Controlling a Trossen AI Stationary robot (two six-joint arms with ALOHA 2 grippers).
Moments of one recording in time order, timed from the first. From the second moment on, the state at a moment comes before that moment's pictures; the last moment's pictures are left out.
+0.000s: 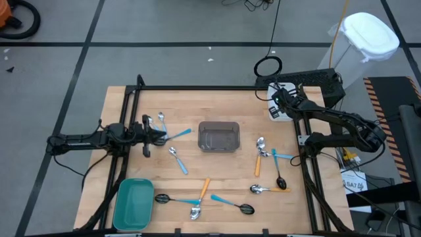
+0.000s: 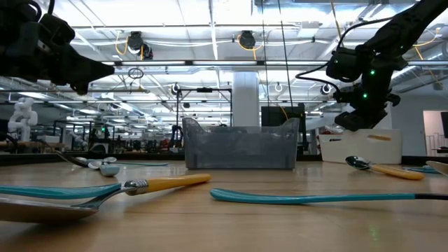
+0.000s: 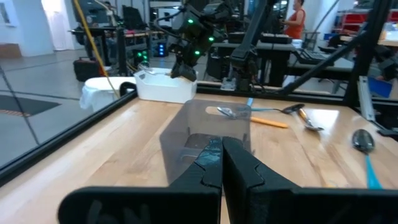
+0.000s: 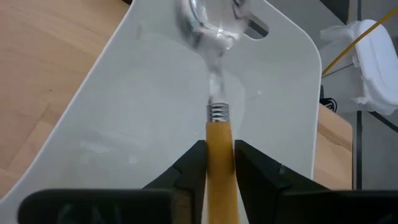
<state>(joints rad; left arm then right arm) 0.07 0.06 0.01 0.02 -0.07 -0.04 -0.80 1.14 0.51 -0.45 0.60 0.15</state>
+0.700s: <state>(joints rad) 0.07 0.06 0.01 0.02 -0.09 -0.04 -0.80 1.01 0.51 -0.47 0.57 0.09</state>
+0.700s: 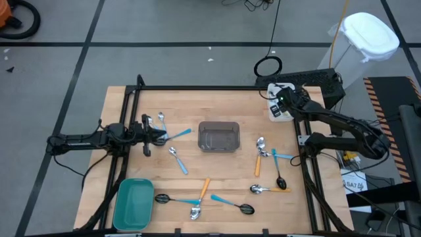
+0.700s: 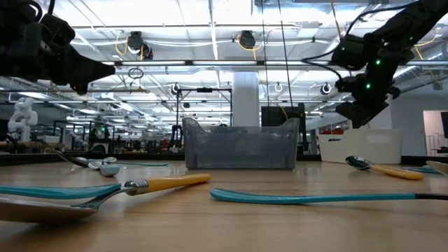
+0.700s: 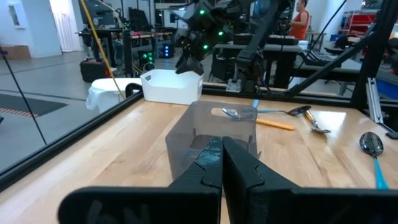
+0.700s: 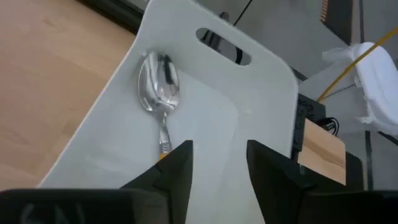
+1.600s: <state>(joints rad) 0.07 0.06 0.01 0.03 -0.11 -0.03 -0.54 0.82 0.63 -0.66 0.39 0.16</state>
